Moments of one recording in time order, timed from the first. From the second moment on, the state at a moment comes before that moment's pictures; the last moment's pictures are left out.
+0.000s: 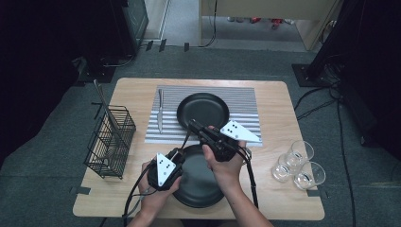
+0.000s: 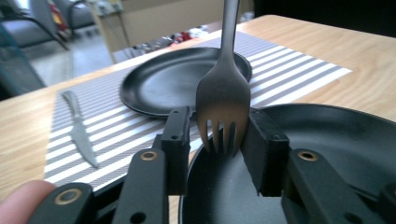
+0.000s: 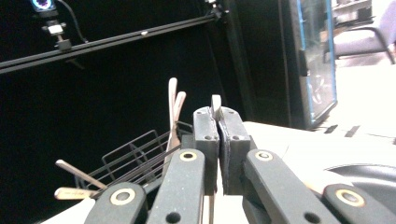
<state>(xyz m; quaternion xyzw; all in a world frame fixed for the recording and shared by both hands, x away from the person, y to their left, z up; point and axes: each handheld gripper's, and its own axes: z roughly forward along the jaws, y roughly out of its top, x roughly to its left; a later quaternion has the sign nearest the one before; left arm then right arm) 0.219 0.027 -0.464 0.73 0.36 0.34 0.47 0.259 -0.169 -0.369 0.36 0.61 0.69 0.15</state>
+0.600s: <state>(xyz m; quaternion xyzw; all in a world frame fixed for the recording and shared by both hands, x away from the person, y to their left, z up) 0.227 0.040 -0.466 0.74 0.35 0.27 0.51 0.260 -0.176 -0.369 0.35 0.60 0.70 0.13</state>
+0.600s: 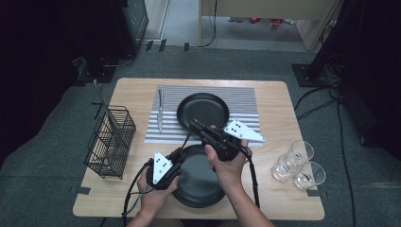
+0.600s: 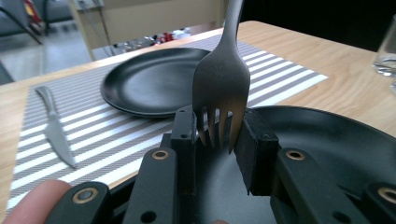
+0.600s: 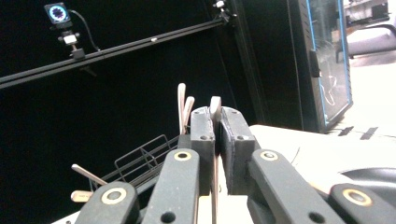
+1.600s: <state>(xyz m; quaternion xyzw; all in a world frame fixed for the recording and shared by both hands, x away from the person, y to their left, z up) 0.241 0.053 -0.470 0.74 0.36 0.14 0.55 0.264 -0.180 -0.373 0.31 0.64 0.69 0.13</state>
